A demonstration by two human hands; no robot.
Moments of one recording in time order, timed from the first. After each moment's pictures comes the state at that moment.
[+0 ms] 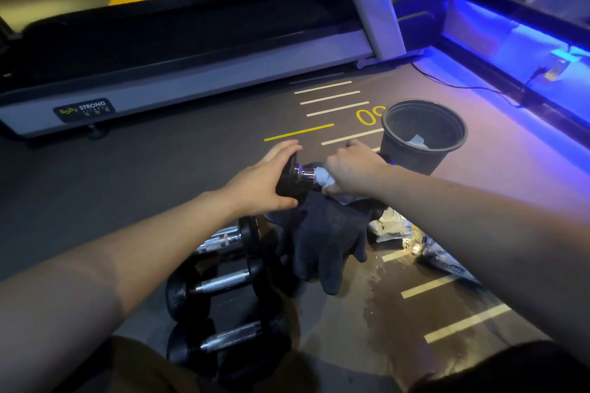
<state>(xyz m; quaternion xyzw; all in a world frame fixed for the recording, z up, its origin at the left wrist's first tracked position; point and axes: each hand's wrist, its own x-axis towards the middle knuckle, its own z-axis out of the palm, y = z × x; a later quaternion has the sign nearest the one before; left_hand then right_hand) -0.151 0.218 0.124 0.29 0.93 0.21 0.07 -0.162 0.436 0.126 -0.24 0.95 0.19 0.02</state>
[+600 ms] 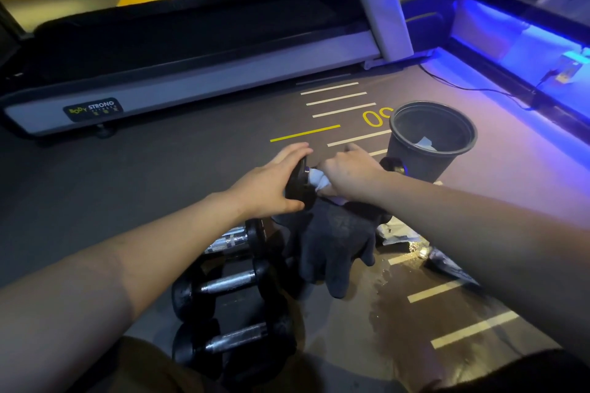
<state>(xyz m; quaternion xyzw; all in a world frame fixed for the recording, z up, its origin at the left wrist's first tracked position) -0.151 0.216 0.125 0.31 0.93 0.19 0.07 -0.163 0.415 0.122 -0.21 0.96 0.15 0.03</state>
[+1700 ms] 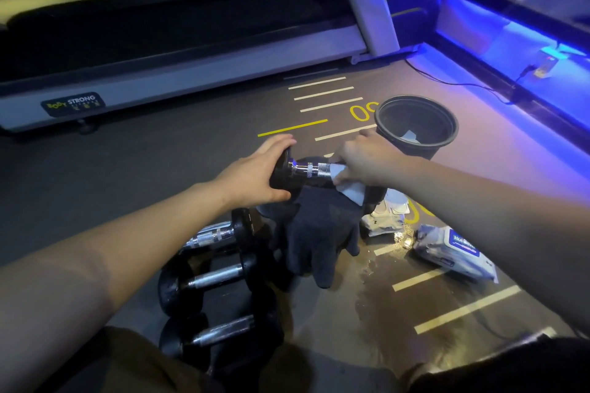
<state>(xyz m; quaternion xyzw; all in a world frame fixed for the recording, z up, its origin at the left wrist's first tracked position) -0.150 0.221 0.130 0.30 0.93 0.19 0.07 -0.153 0.470 0.141 -0.19 0.98 0.09 0.05</state>
